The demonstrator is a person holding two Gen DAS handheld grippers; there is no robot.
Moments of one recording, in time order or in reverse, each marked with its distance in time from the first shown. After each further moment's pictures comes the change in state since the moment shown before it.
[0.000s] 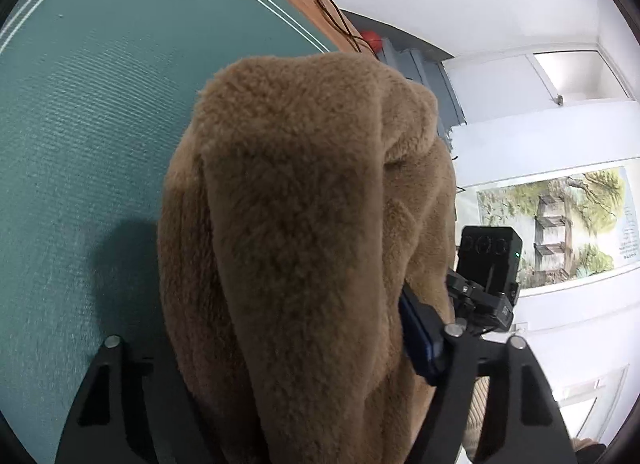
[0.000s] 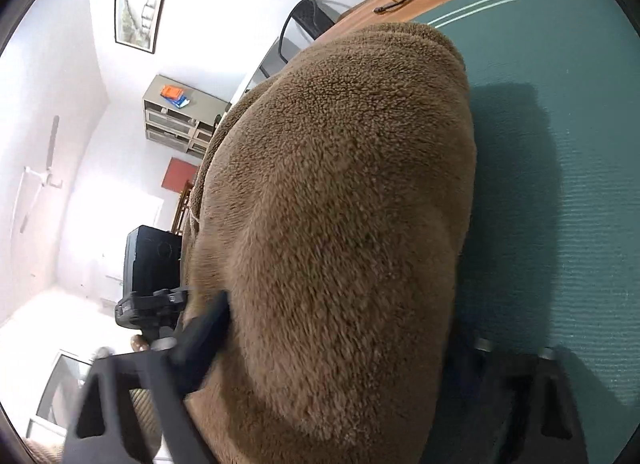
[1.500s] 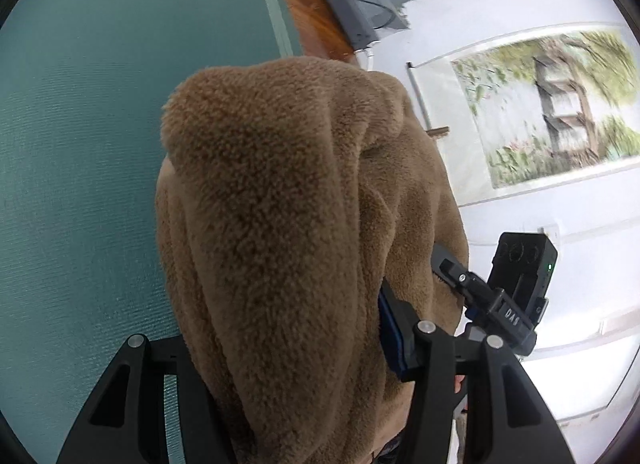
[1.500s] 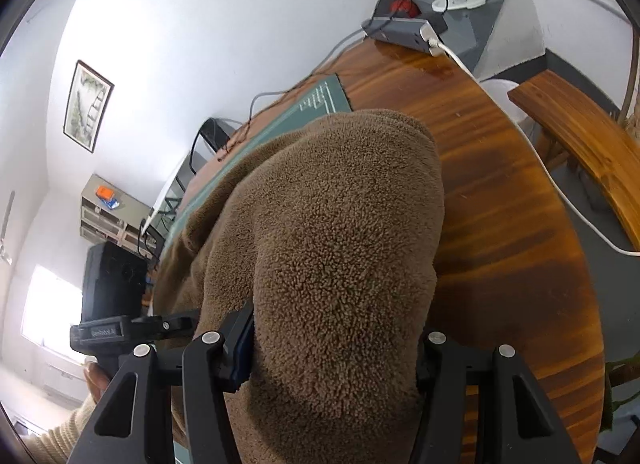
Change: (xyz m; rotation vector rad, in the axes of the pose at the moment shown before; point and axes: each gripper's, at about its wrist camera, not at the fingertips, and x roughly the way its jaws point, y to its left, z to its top) left arm 0.257 -0.293 -0.210 0.202 0.233 0.053; right arm -0.407 -0.168 -0.230 0.147 -0.365 -0.318
